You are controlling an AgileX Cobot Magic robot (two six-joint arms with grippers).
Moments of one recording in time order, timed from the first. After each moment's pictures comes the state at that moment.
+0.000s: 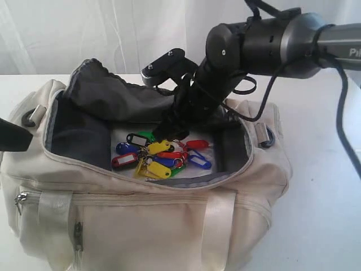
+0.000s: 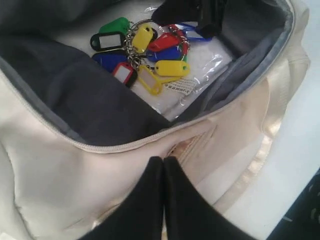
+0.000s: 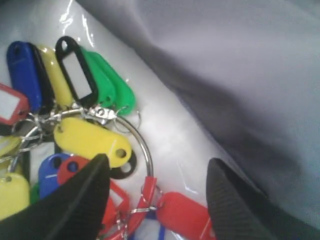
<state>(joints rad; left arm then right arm) -0.08 0.96 -0.87 -0.70 1.08 0.76 0.73 1.90 -1.44 0.13 0.67 -0.34</state>
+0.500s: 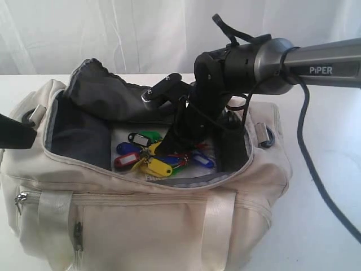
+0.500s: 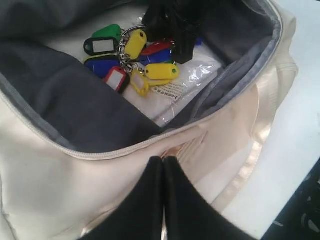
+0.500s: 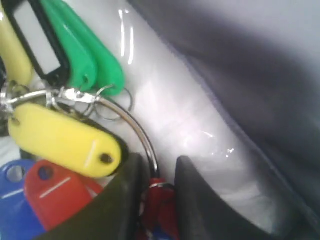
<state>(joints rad) -0.08 0.96 -0.87 -0.74 1.09 0.76 0.73 2.00 -1.46 0.05 0.70 -0.29</state>
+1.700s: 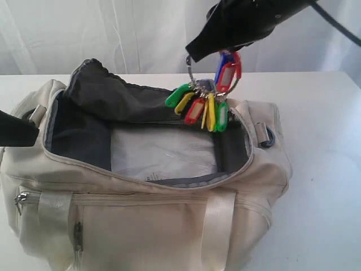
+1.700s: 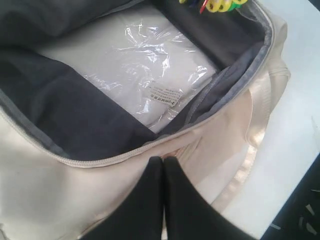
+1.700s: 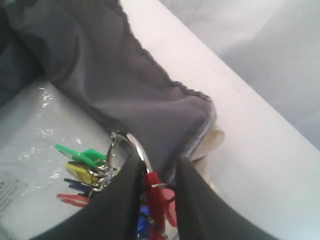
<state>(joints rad) -0.08 0.96 -0.87 -0.76 1.09 0.78 0.73 1.45 -1.45 -0.13 0.78 -0.17</state>
